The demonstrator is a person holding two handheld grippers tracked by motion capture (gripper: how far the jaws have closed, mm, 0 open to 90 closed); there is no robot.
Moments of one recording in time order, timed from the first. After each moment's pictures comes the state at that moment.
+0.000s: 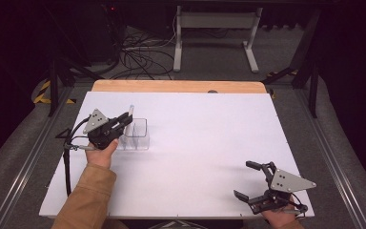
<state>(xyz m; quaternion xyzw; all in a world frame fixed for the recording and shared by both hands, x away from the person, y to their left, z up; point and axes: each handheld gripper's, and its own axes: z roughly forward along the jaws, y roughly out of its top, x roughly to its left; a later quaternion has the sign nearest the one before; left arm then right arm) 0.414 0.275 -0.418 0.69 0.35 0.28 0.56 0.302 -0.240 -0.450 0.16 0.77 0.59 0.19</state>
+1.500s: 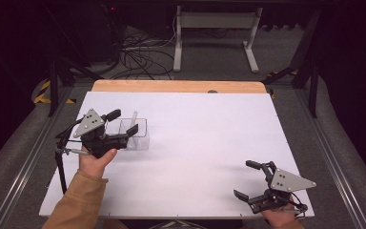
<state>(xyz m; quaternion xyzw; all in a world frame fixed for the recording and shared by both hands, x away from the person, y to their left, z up) 0.365 0.258 -0.364 0.70 0.33 0.26 0.58 0.303 -0.240 -0.449 0.15 0.77 0.59 0.19</state>
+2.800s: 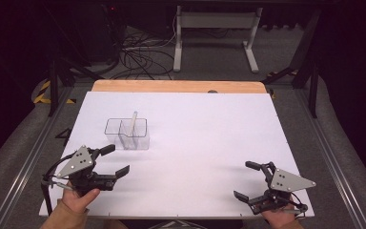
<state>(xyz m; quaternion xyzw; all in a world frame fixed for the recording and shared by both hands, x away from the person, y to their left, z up) 0.299 0.283 -0.414 0.76 0.28 0.22 0.55 0.302 -0.240 -0.449 0.16 0.77 0.59 0.19</state>
